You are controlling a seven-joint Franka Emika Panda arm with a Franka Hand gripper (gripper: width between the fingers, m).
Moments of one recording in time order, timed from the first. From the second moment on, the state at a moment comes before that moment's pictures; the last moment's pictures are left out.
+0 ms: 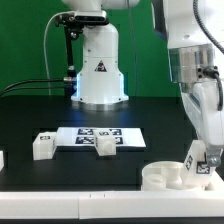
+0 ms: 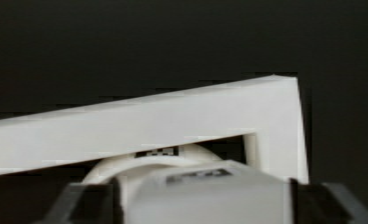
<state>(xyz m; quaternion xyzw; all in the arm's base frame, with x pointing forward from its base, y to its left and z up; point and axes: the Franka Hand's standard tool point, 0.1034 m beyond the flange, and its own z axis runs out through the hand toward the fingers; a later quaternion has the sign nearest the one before) 0.601 0.131 0.068 -0.65 0.75 0.02 0.09</state>
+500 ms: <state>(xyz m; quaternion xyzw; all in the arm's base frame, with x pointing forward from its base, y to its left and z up) 0.604 0.127 0.087 -0.85 0.52 0.01 0.10</state>
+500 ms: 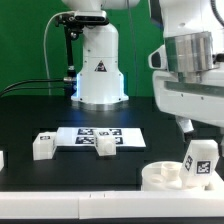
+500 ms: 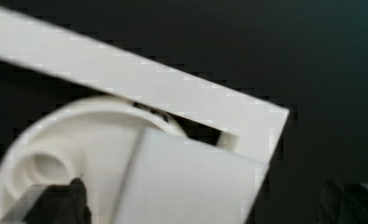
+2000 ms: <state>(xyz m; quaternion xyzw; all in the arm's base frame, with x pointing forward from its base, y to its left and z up) 0.601 0.138 0.096 -0.95 -0.31 -0.04 -0.02</state>
